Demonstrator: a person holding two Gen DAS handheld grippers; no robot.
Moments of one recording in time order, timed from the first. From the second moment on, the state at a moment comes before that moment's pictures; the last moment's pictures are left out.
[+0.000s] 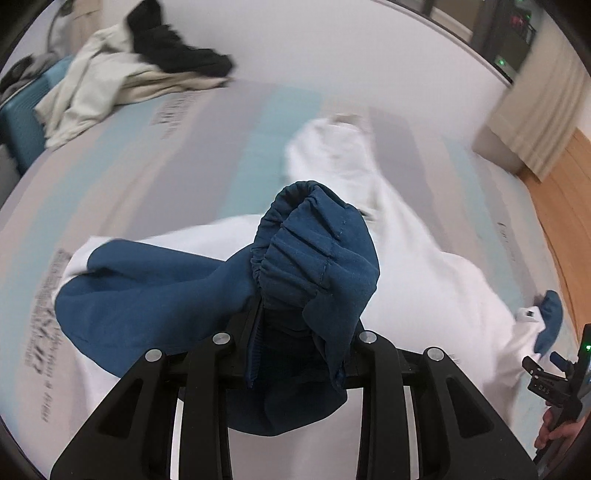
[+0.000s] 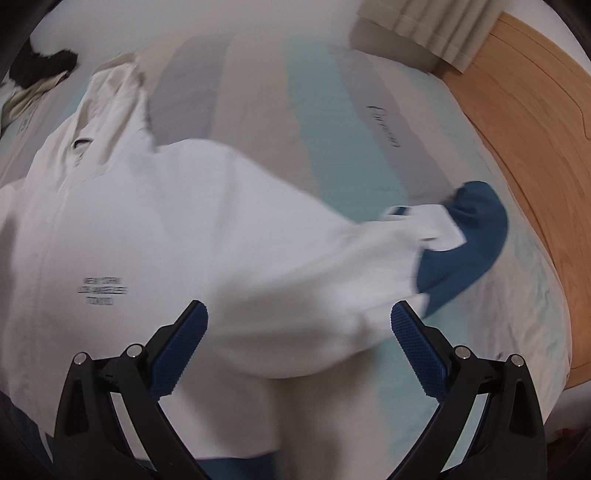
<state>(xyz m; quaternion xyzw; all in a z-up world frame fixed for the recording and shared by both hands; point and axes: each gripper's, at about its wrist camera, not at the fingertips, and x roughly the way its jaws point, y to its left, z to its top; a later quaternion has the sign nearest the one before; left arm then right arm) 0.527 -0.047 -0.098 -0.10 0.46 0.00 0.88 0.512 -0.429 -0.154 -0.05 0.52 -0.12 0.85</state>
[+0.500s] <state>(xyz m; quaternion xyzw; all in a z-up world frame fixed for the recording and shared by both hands) 0.570 -0.328 -0.173 0.02 0.50 -0.05 0.86 0.542 -0.637 -0.160 0.01 0.53 -0.19 0.83</state>
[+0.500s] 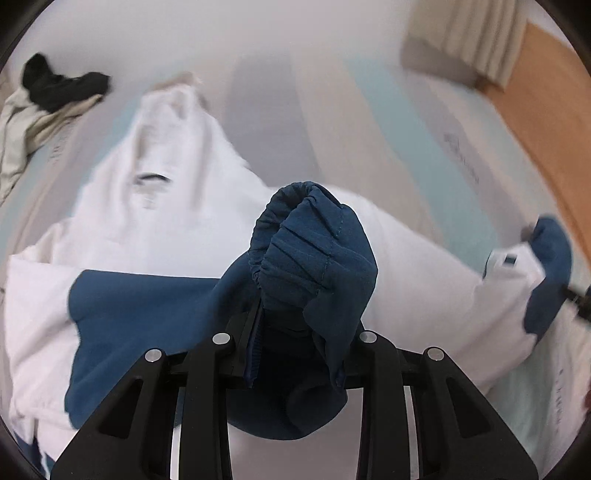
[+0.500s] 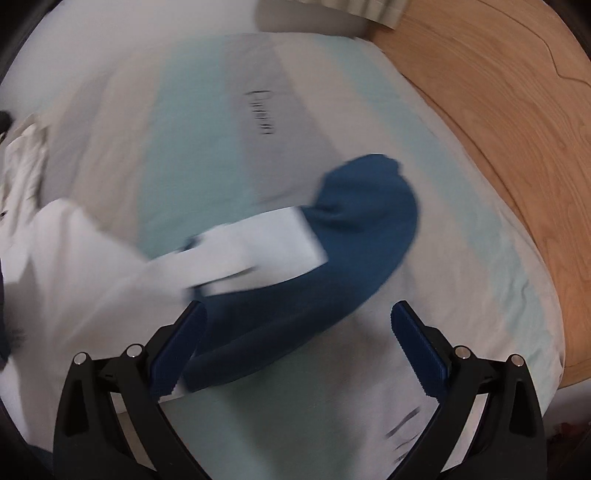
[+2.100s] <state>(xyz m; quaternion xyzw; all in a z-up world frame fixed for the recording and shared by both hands) 0.541 -0.358 -0.185 0.01 0.50 -0.19 0.85 0.592 -0.731 -0.143 0.16 0.51 -0.14 0.84</state>
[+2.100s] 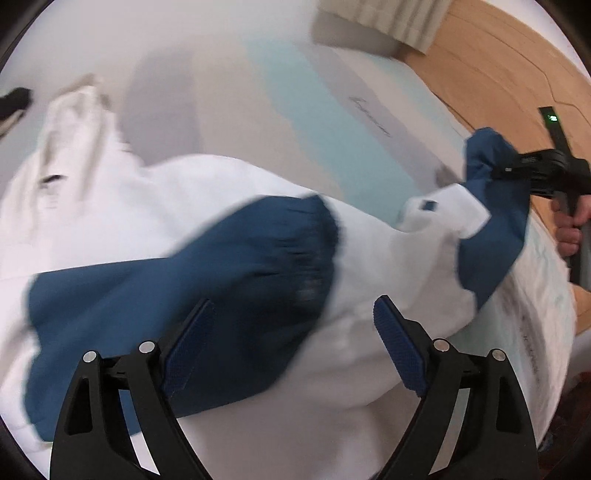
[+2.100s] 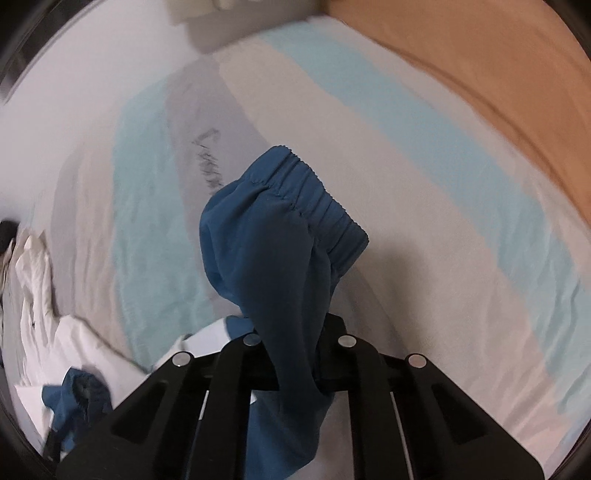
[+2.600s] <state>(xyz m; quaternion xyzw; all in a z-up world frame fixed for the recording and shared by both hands) 0.528 -0.152 -0.202 0.03 0.50 0.00 0.87 0.607 -0.502 -0.085 0.09 0.47 -0.01 0.88</state>
